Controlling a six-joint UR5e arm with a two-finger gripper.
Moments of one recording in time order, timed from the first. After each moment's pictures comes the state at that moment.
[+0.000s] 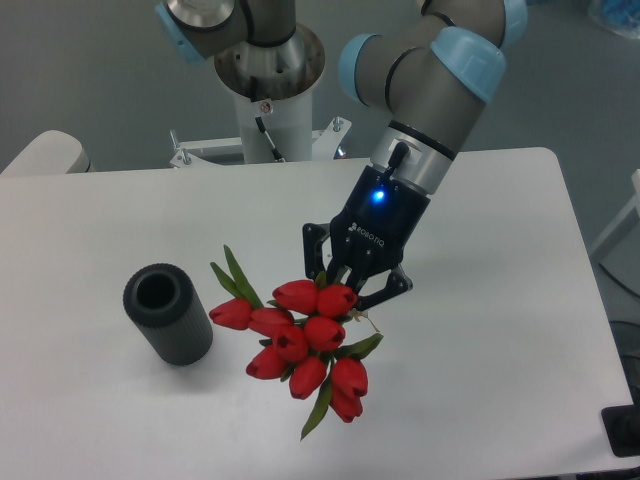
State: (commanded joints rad) arm 2.60 -1.85 -1.58 -0.78 0.67 1.02
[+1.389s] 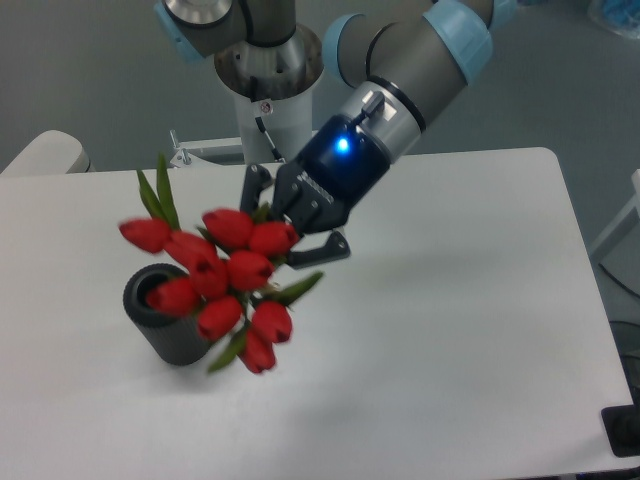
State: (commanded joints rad) arm 2.60 -1.75 -1.66 -0.77 0.16 0.90
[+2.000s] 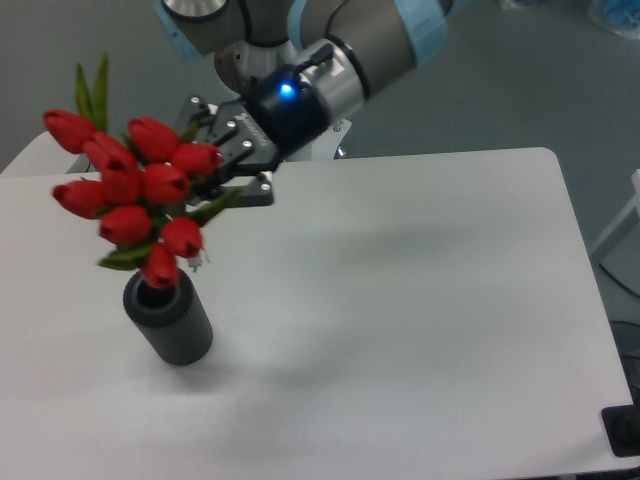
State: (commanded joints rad) arm 2.51 -1.68 -1.74 -0.76 0.16 0.92
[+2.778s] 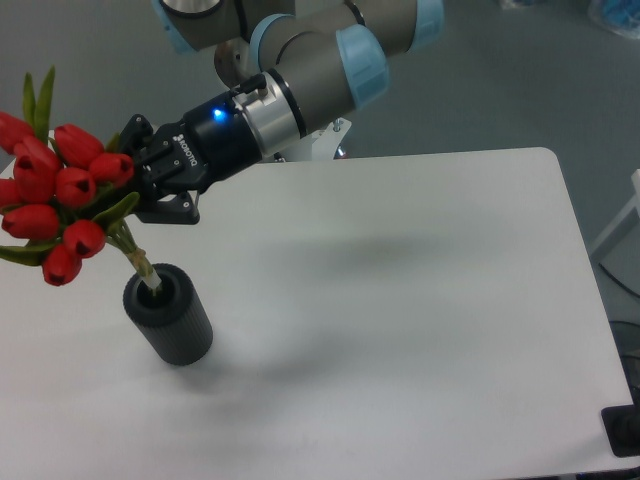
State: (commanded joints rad) arm 2.43 -1.72 -1.79 -0.75 0.13 1.10
